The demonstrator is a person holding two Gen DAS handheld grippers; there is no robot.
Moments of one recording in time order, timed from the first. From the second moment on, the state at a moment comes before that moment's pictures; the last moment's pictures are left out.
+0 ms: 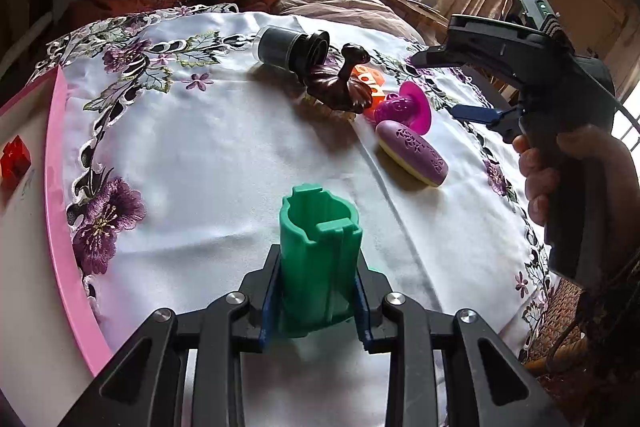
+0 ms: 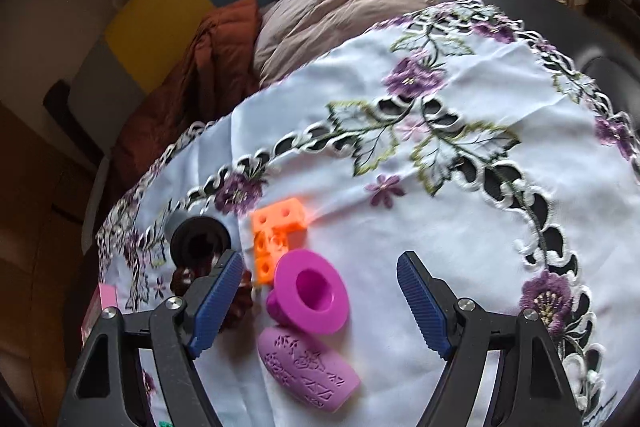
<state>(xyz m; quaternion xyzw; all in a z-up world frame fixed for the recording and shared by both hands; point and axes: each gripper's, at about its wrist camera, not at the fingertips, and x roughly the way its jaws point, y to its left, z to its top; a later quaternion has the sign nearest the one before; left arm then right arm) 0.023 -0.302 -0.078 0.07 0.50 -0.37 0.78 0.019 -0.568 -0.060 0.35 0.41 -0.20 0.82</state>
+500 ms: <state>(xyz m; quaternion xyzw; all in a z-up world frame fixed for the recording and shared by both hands) 0.030 -0.297 -0.081 0.05 0.51 -0.37 0.77 0.042 -0.532 -0.071 0.23 0.48 -0.17 0.83</state>
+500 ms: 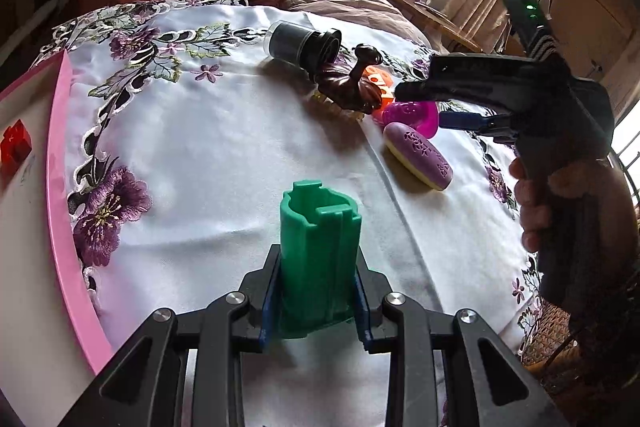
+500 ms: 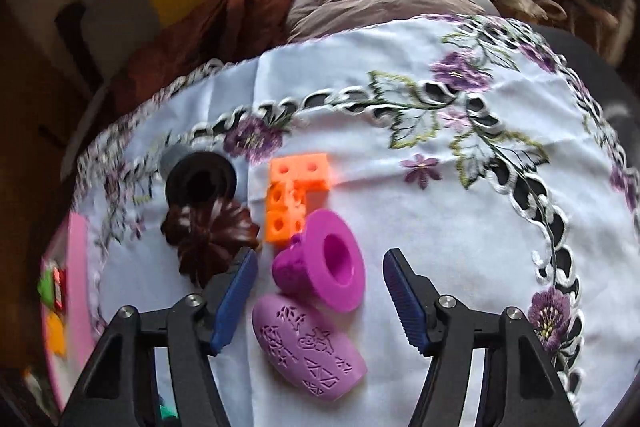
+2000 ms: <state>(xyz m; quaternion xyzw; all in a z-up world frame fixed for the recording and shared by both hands) 0.081 -0.126 -0.025 -0.05 0.50 -0.24 0.83 0.047 -0.528 -0.083 0.17 0.51 -0.20 0.82</state>
